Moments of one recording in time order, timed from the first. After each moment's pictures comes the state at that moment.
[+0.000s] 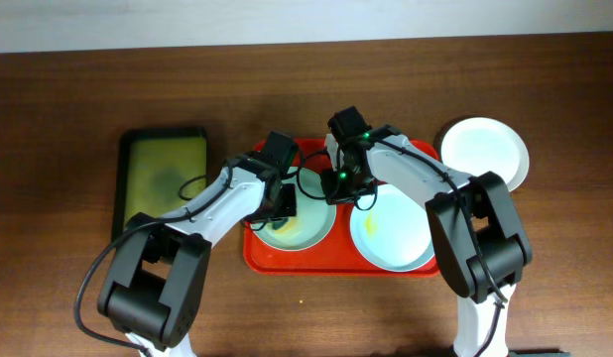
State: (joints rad) left arm -0.46 1.90 1.19 -0.73 -0.02 -0.49; right arm 0.43 2.09 1.42 -0.78 -0.31 0.21
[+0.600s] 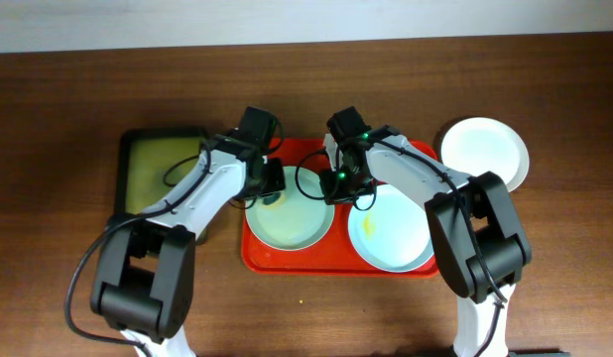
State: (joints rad) left arm -0.37 1.91 1.30 -0.70 0.07 -0.50; right arm 0.43 2.09 1.42 -0.77 -0.32 0.22
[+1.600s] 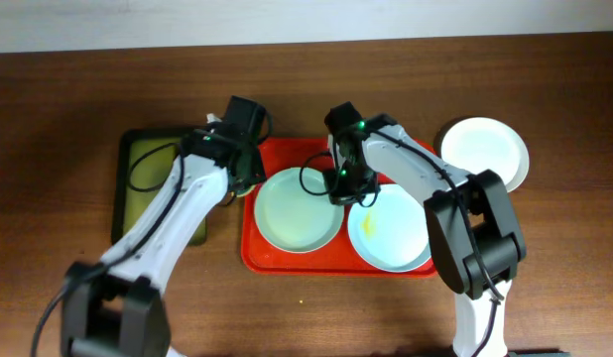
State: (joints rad) left arm -0.35 1.70 1.34 -0.89 -0.20 -0.54; right arm 0.43 2.11 1.57 -1.03 -0.20 0.22
